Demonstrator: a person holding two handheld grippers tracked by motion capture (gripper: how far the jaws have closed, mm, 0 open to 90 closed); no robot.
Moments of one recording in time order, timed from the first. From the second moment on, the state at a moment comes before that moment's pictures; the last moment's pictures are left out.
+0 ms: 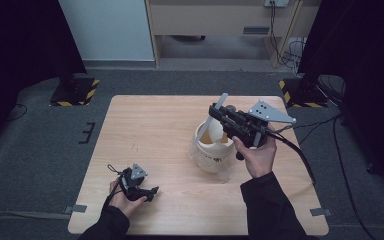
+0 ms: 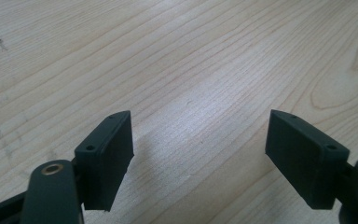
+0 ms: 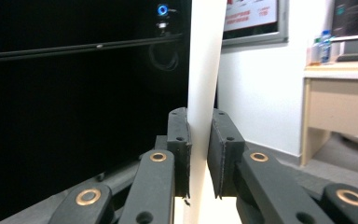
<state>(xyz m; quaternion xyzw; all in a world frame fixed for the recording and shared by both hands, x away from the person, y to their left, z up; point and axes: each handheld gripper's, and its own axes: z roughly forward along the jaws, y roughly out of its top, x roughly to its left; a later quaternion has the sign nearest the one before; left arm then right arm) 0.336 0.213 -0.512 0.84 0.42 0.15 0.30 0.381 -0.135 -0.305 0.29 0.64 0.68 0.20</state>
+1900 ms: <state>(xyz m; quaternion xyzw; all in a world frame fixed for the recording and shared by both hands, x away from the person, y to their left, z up) 0.339 0.216 -0.519 0.85 0.42 0.15 0.29 0.377 -0.186 -0.369 0.37 0.66 0.58 0.30</state>
